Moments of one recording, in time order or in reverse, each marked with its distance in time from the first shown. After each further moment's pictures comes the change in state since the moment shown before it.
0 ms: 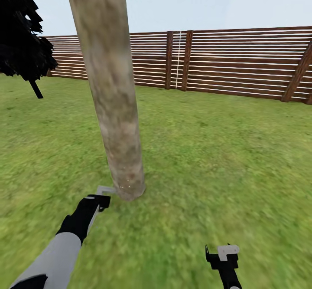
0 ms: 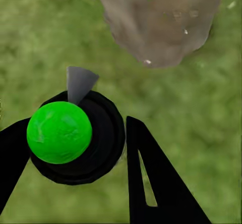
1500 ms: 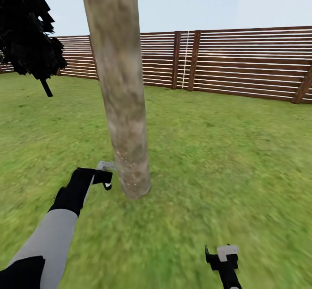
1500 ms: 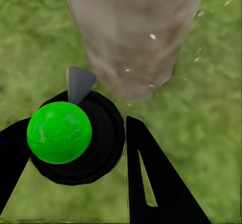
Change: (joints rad) left arm -0.127 0.039 -0.081 -0.218 -0.001 0.287 -0.300; right arm 0.002 0.000 0.003 0.001 0.003 0.001 0.003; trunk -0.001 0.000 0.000
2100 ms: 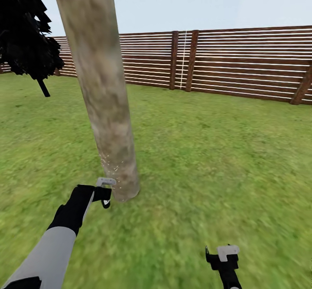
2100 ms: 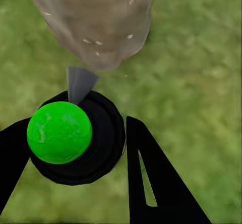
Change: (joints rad) left arm 0.118 -0.003 0.012 0.019 0.053 -0.016 0.064; right arm 0.000 0.000 -0.001 0.001 -0.001 -0.001 -0.004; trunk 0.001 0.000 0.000
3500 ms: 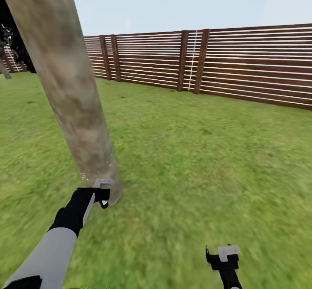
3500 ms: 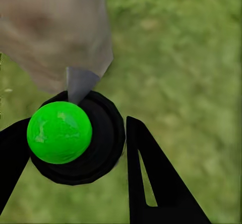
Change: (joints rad) left arm 0.000 -0.003 0.012 0.047 0.103 -0.056 0.137; right arm 0.000 -0.001 0.000 0.000 -0.002 0.001 0.000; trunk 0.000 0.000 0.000
